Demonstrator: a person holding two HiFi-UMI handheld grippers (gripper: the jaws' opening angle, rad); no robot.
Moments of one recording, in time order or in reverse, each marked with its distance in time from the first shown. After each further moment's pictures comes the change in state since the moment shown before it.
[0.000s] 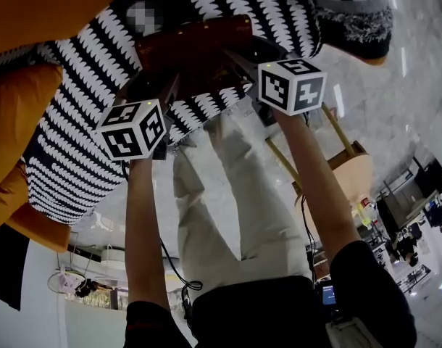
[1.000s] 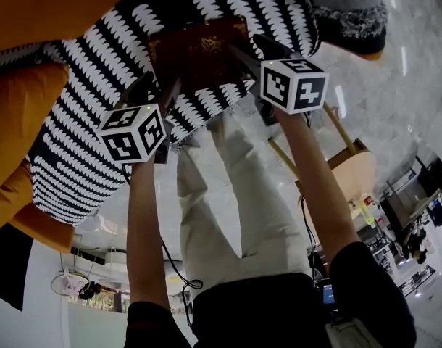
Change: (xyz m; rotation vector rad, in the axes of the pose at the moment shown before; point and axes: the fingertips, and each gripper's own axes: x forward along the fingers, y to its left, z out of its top) left arm -0.025 -0.013 -0.004 0.002 -0.002 -0.026; right arm -0.025 0.000 0.005 0.009 -0.026 -0.087
